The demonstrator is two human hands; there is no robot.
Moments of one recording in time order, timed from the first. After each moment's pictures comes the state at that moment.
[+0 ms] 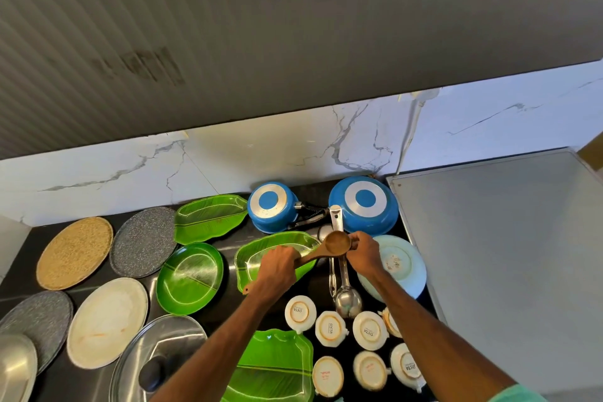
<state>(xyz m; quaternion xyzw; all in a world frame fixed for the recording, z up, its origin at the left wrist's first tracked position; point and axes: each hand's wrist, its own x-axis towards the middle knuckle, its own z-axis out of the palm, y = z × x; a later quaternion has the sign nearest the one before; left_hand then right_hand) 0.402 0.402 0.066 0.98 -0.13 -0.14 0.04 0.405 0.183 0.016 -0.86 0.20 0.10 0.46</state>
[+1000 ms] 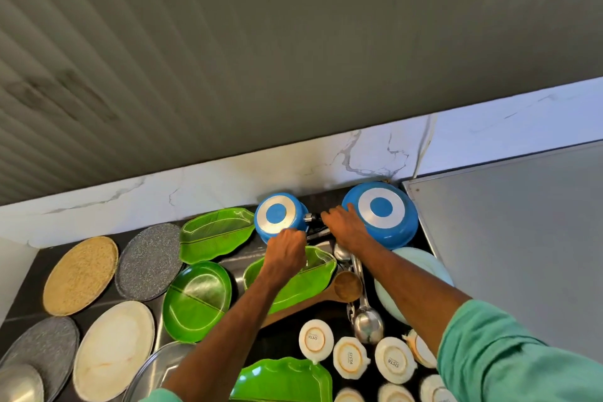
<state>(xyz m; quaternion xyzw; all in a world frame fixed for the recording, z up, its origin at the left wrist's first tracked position) 0.475 0.396 0.079 0.98 -0.15 -0.10 -0.01 0.526 0.226 0.022 -0.98 -0.16 0.12 -0.04</state>
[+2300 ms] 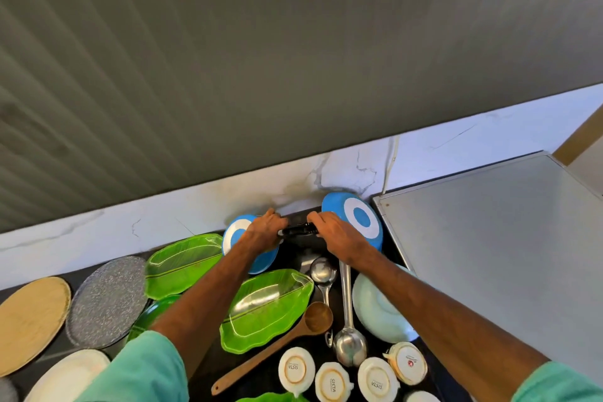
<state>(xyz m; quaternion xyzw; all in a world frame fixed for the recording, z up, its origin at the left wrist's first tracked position) 0.597 0.395 0.058 0.93 -0.32 -0.15 -0.09 0.499 0.179 0.075 -0.96 -0.17 -0.05 0.21</state>
